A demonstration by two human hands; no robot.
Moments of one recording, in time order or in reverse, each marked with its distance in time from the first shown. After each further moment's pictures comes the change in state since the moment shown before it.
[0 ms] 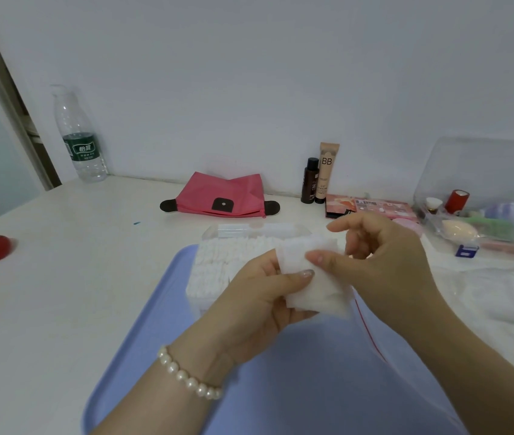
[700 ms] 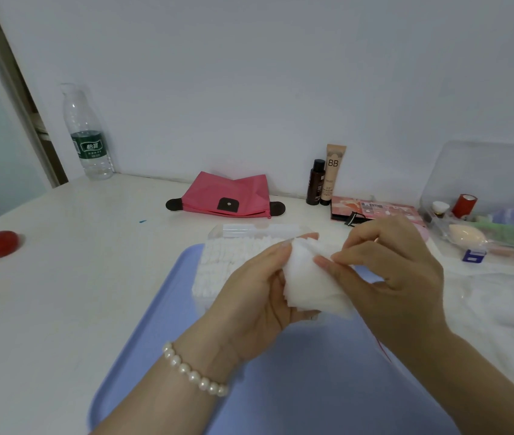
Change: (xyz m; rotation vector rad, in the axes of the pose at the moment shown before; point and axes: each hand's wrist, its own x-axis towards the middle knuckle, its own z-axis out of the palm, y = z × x) left_hand 0.002 0.005 -0.001 -0.144 0.176 -0.085; right_hand 0.000 0.026 0.008 -0.369 0.285 -0.772
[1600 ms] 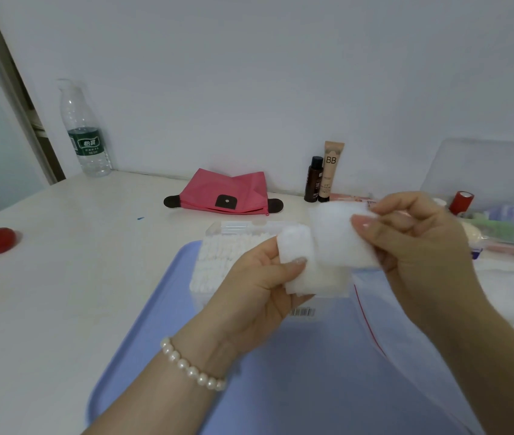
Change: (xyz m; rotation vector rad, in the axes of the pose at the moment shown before) left_hand 0.001 -0.001 0.000 -0.016 -0.156 0.134; right_hand 0.032 -0.012 -0.025 1.010 0.029 0.989
